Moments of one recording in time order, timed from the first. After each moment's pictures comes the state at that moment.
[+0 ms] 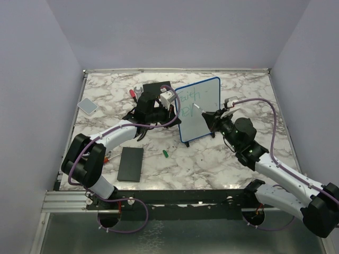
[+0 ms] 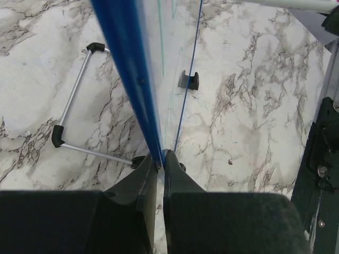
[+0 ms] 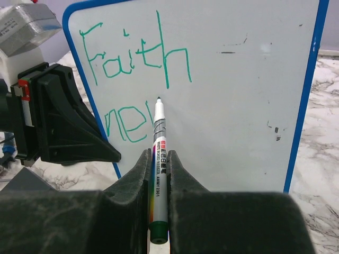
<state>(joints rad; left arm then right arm) -0.53 1.56 0.96 0.16 0.59 -0.14 0.62 0.96 0.57 0.35 0.13 0.19</state>
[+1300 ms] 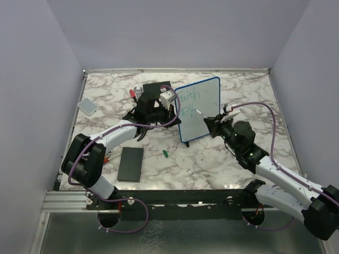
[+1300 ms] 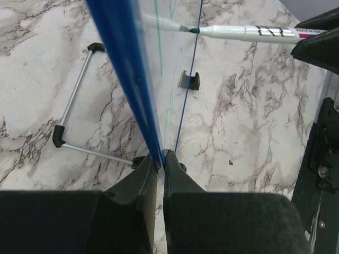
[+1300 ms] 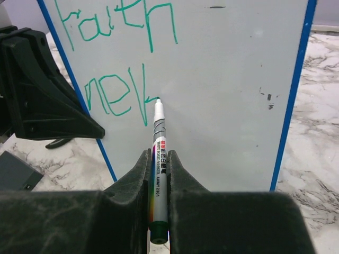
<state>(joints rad) -0.53 1.56 0.96 0.16 0.59 -0.14 0.62 0.92 0.51 0.30 0.14 0.17</state>
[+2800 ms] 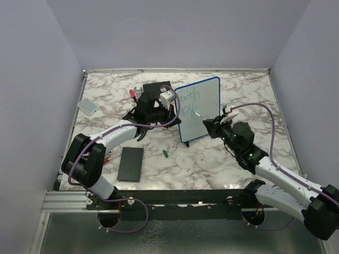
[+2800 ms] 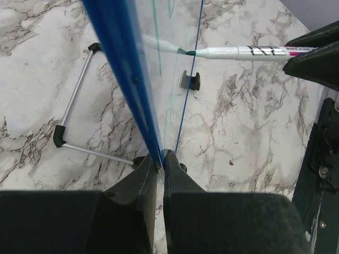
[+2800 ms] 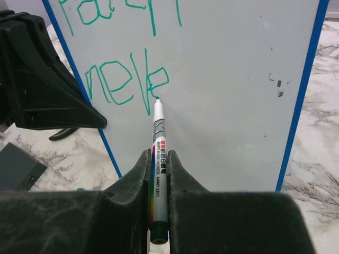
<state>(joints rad) -0.53 1.56 0.96 0.16 0.59 -0.14 0.62 0.93 0.49 0.30 0.12 0.20</state>
